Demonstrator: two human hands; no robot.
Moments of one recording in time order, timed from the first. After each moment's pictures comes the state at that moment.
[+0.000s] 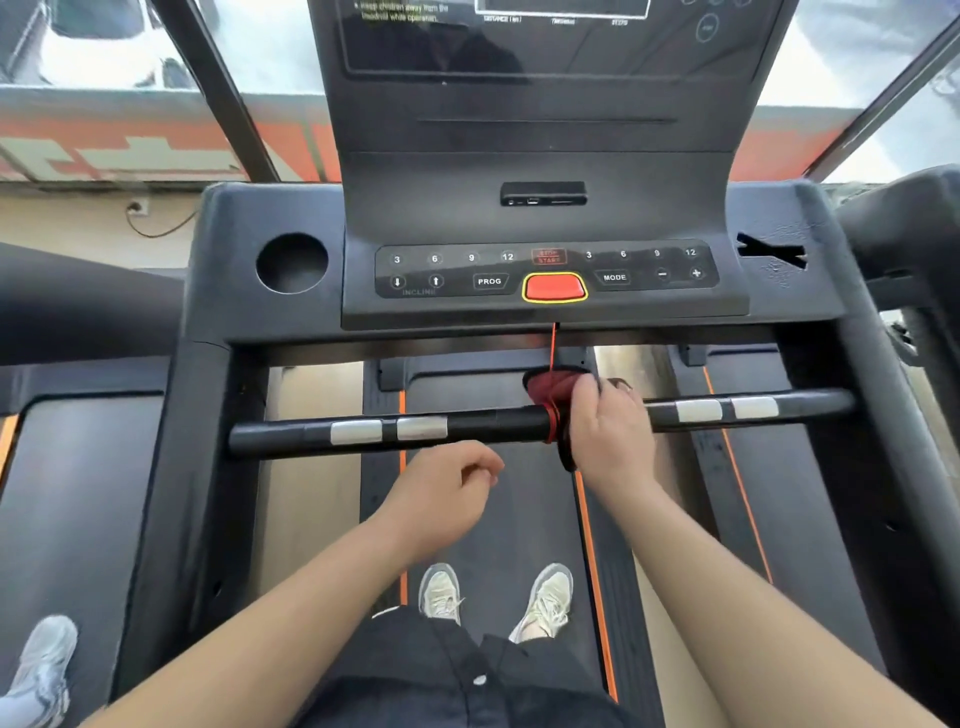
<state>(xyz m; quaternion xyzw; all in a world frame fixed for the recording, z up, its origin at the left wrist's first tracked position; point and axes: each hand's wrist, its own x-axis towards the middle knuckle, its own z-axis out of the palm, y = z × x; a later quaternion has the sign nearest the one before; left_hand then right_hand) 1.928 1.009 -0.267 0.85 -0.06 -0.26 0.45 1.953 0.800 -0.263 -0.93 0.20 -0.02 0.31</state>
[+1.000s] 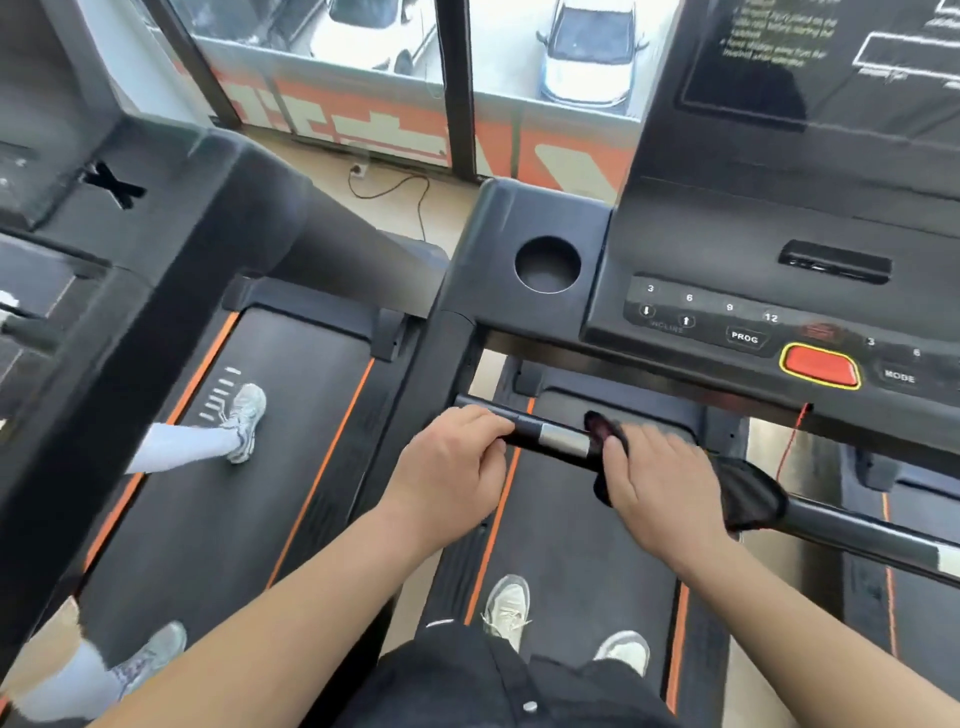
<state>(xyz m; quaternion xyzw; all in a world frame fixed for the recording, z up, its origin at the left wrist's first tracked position) 1.912 1.174 -0.252 0.95 -0.01 0.05 0.31 1.966 0.937 -0.282 -0.99 -0.13 0.04 0.03</state>
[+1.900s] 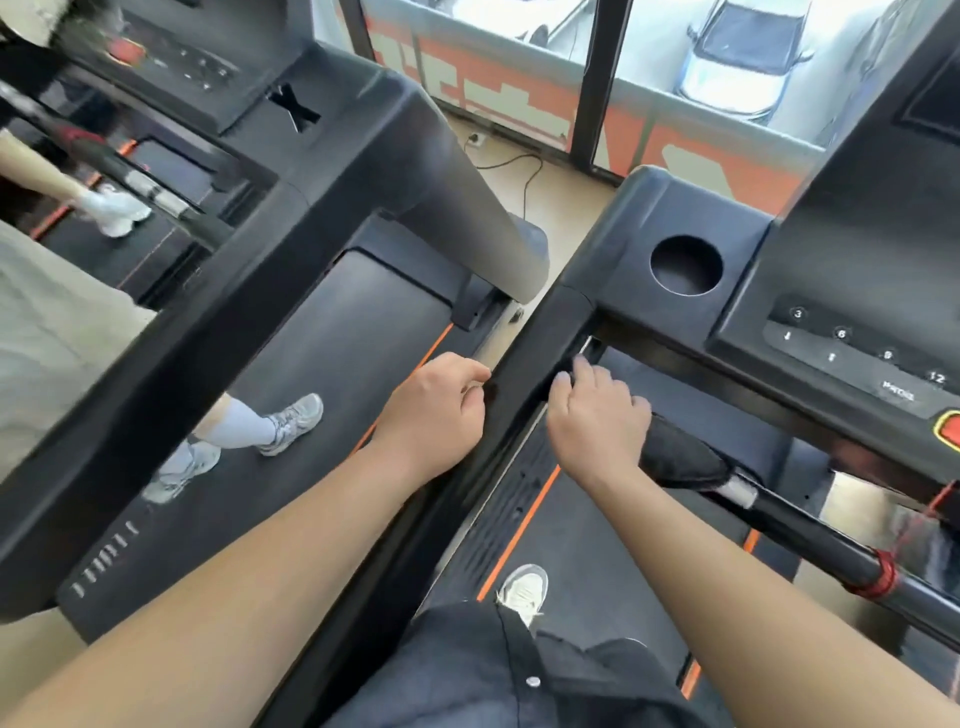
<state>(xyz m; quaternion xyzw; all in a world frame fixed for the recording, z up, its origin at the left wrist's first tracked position) 1.877 1.262 -0.240 0.92 0.20 0.03 0.32 1.973 1.101 -0.284 -0.97 -0.15 0.09 0.15</state>
